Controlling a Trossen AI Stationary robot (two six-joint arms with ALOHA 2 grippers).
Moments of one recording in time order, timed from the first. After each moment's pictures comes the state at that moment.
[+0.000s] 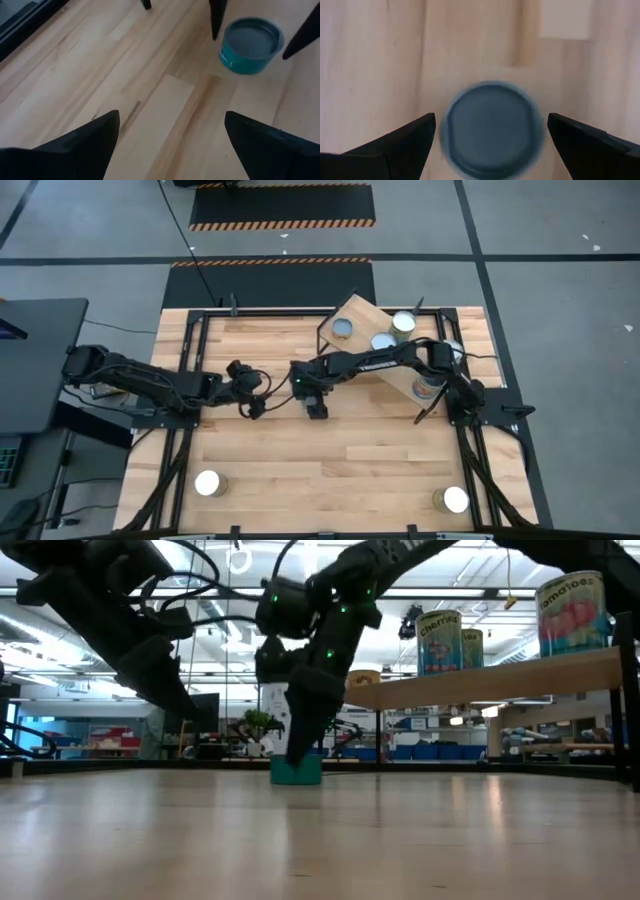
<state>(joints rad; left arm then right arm) -0.10 1.08 0.45 -0.22 -0.52 -0.41 -0.08 2.21 1.72 -0.70 -0.07 -0.11</state>
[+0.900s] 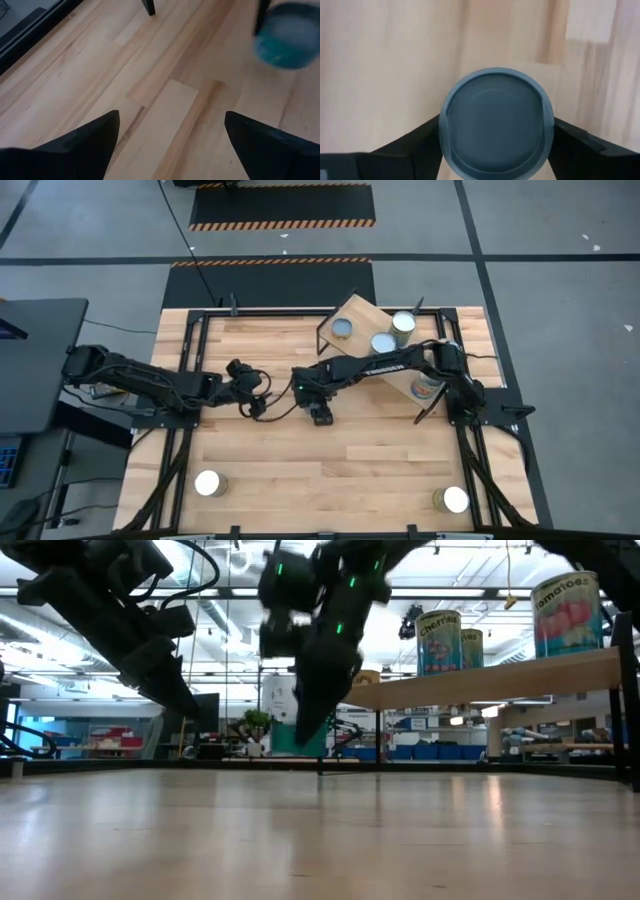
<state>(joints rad) -0.10 1.08 0.45 -0.21 -0.55 -0.40 -0.02 2.15 1.72 -0.77 -0.06 -0.14</state>
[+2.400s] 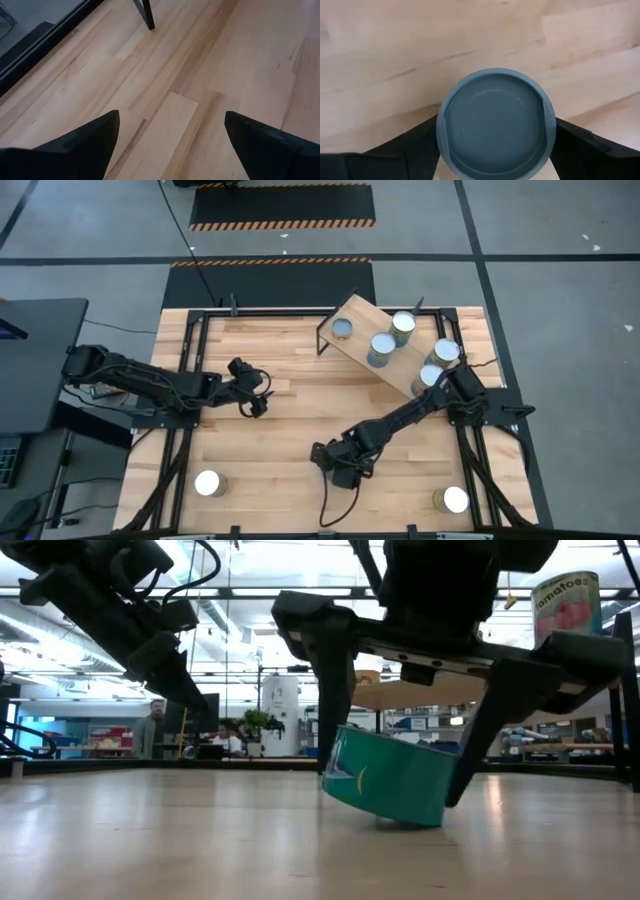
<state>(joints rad) -0.10 1.08 0.45 -0.16 -0.58 -0.34 0.39 2.08 1.43 -0.51 -0.09 -0.94</state>
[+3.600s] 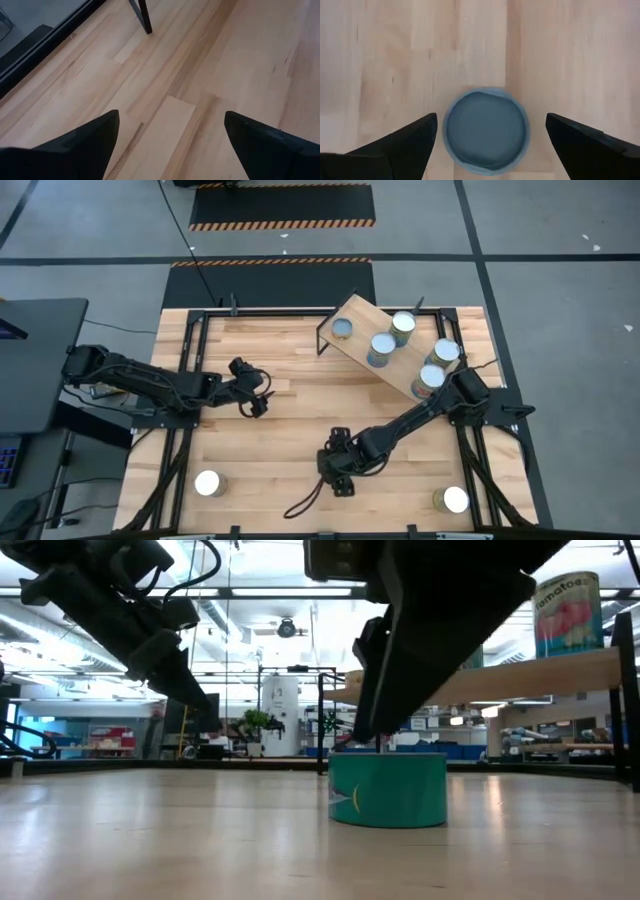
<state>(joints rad) -0.10 1.08 0.45 -0.14 -0.57 -0.33 0.45 2.06 1.52 -0.63 0.16 0.41</state>
